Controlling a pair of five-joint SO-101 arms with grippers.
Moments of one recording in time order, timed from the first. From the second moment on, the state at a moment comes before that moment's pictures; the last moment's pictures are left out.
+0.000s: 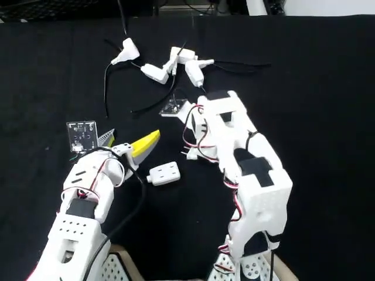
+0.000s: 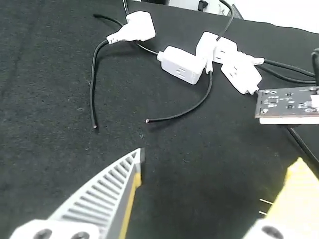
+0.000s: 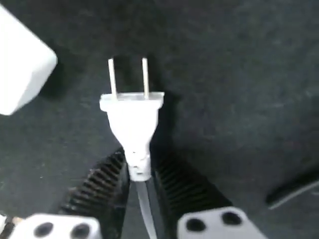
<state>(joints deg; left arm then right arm) 4.2 -66.0 90.5 7.7 12.9 -12.7 25.8 9.2 74.4 48.9</state>
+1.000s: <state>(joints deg) 4.2 -66.0 90.5 7.7 12.9 -16.4 28.6 -1.7 78.1 48.3</state>
